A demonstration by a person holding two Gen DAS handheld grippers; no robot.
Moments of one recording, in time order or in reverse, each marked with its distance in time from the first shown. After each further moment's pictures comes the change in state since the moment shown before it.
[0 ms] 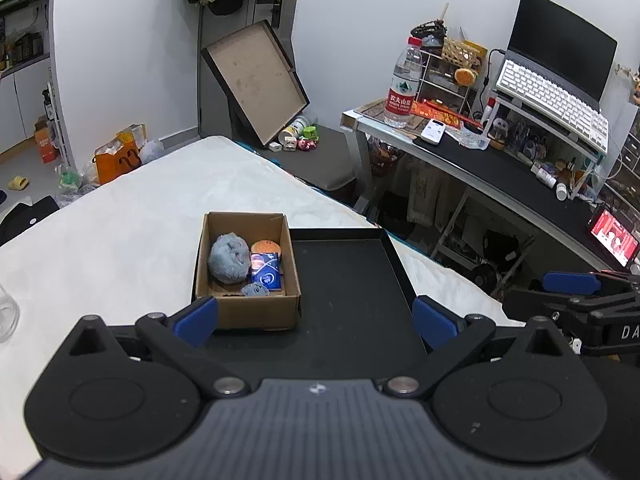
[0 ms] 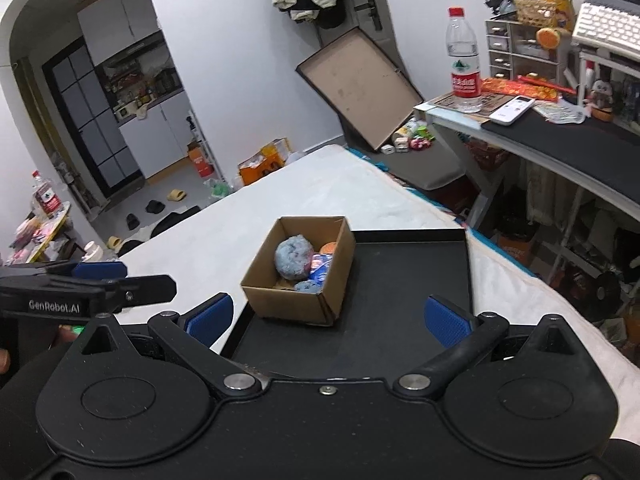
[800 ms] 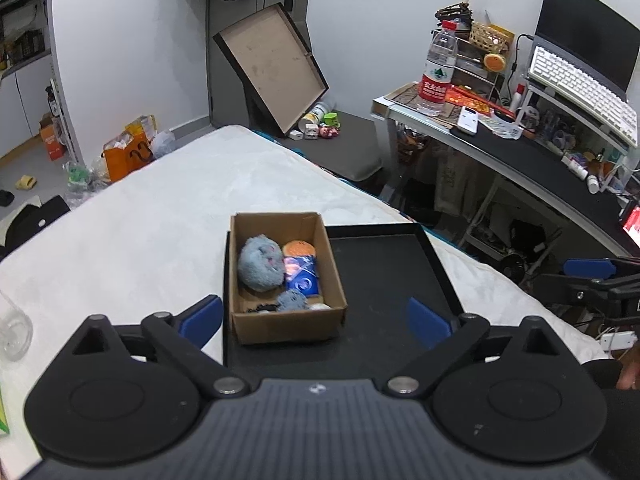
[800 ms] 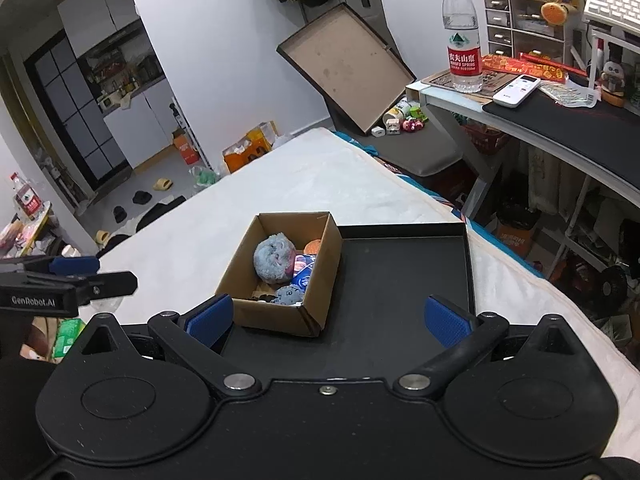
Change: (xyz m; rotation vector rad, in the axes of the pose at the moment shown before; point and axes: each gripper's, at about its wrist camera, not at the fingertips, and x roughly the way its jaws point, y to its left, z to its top) left arm 0.044 0.047 0.029 0.028 0.058 0.043; right arm 0.051 -0.017 0.023 0.023 0.065 -0.005
